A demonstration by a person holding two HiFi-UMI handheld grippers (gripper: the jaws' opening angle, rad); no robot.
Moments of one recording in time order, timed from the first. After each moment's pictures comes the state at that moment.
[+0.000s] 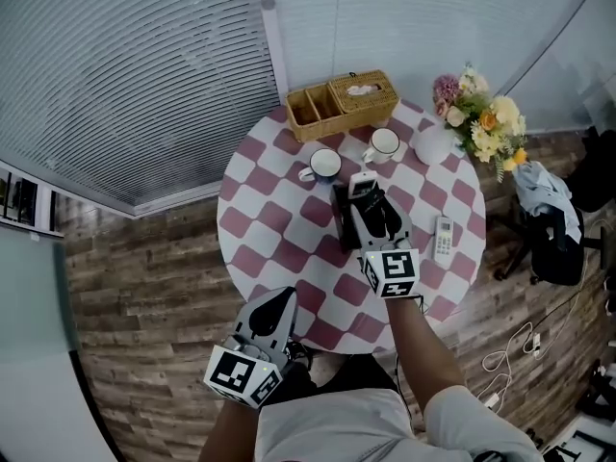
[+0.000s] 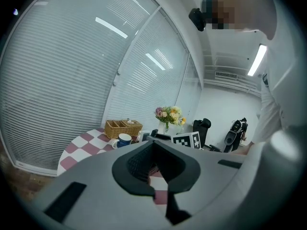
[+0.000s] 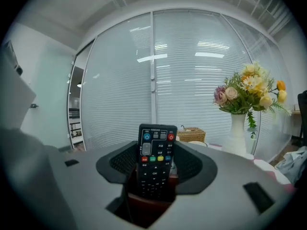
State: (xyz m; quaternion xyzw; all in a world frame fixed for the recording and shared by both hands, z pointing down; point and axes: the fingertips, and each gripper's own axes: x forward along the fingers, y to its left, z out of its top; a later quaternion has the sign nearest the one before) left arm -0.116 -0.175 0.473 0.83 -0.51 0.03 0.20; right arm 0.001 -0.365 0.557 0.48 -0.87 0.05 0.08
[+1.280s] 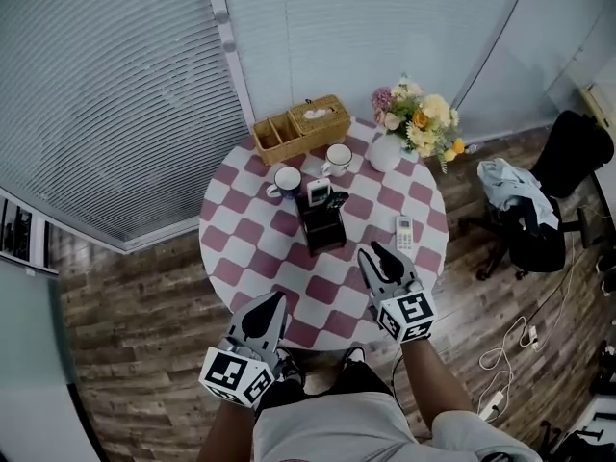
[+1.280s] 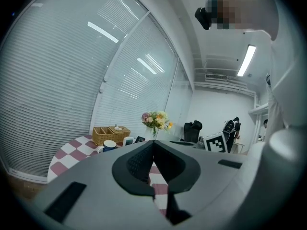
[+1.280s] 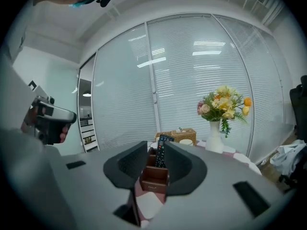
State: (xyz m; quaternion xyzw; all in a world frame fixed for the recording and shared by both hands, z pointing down) left arm -0.068 -0.147 0.442 0.86 -0.48 0.02 0.17; right arm 0.091 -0.246 0.505 0.45 -0.89 0.10 0.07
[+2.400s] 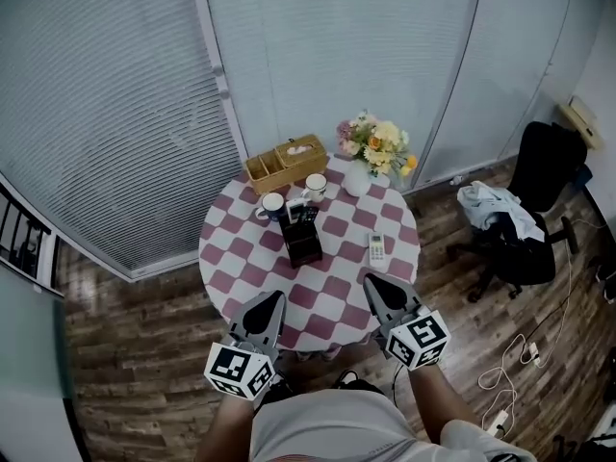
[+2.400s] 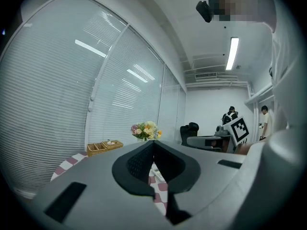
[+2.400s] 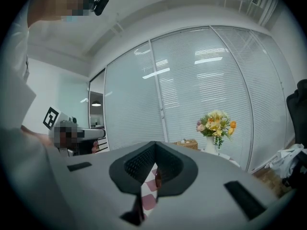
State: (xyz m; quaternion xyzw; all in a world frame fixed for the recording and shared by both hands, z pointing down) left arm -0.007 -0.101 0.386 0.87 -0.49 0.01 0.08; right arm 0.155 -0.141 0.411 0.42 -0.91 0.09 0.02
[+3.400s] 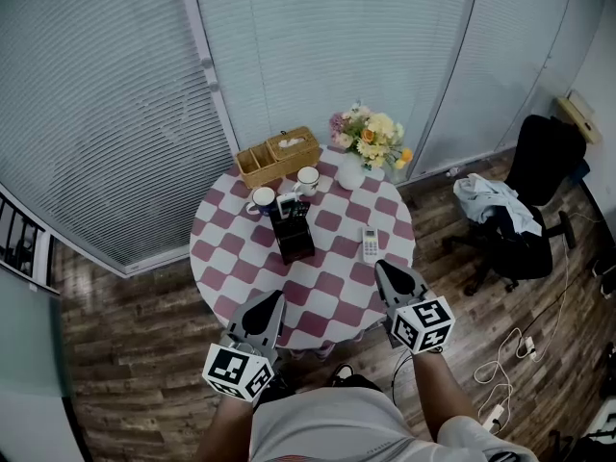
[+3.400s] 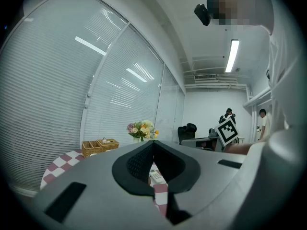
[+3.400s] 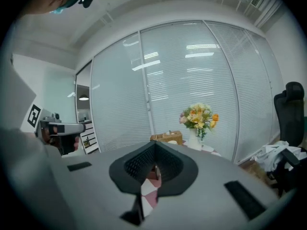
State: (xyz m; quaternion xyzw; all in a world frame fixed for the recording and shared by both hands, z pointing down) left arm 0.012 -0.105 0.393 0.88 -0.47 0.00 0.09; right arm 0.203 -0.176 0.437 0.47 -0.87 0.12 0.06
